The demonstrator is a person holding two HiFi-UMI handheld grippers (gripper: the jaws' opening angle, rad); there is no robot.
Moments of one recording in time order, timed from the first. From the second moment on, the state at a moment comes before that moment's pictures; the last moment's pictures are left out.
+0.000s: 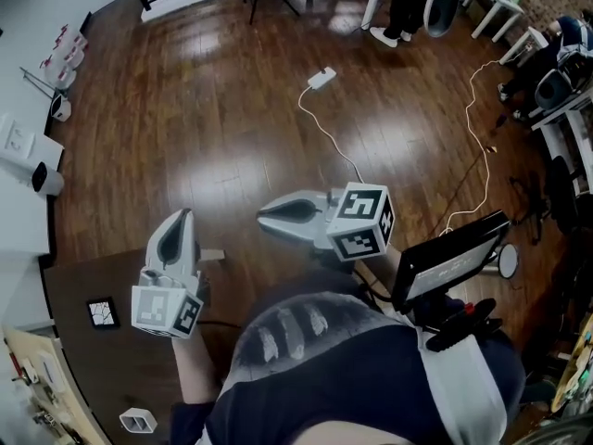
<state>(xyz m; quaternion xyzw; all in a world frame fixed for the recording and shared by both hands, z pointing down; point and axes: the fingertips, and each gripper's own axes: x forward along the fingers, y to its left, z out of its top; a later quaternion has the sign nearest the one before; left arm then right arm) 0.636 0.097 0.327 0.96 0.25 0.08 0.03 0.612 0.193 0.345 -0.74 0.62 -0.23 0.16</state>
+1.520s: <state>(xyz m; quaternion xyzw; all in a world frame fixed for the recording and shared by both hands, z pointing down) 0.899 0.095 0.351 0.93 0.35 0.10 0.07 0.888 0.143 0.324 -0.78 0.55 -0.23 0.20</state>
